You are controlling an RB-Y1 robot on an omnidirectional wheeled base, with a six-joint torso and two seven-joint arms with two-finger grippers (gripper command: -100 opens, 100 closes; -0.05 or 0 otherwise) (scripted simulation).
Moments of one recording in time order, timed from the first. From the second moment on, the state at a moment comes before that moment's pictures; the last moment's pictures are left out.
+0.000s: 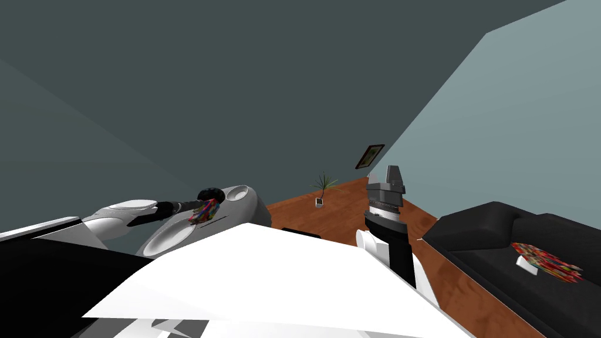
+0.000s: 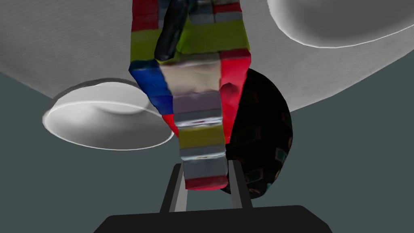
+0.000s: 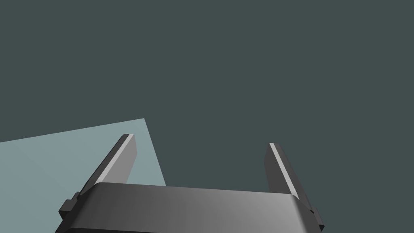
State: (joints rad) left arm 0.11 1.27 -0.31 -0.50 -0.75 -0.59 0.57; right arm 0.51 -0.01 -0.07 -2.37 0.08 -0.40 0.02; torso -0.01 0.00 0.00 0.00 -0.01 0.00
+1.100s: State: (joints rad) left arm 0.07 1.37 -0.21 -0.58 -0.67 -0.52 0.62; right arm 0.51 -0.01 -0.07 -2.37 0.08 -0.40 0.02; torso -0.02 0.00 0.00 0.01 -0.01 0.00
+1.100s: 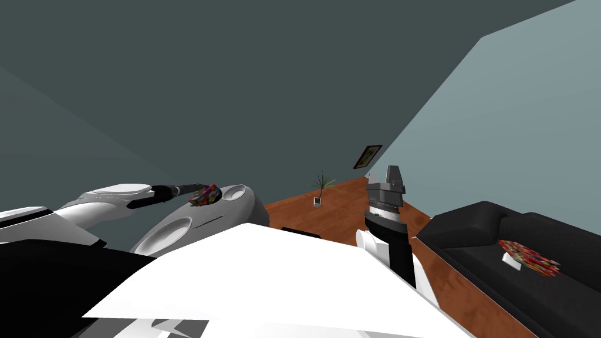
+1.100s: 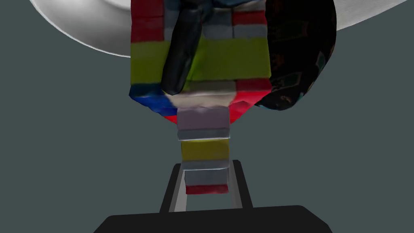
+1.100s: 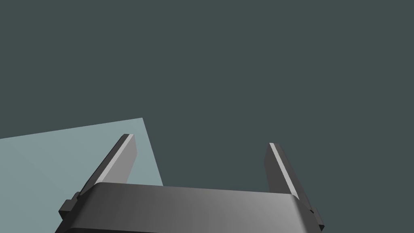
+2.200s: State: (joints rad) left arm -0.01 1.40 -0.07 -0.58 -0.55 -0.54 0.62; right arm 0.51 -0.01 -0.07 -2.37 0.08 -0.40 0.02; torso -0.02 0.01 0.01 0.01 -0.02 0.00
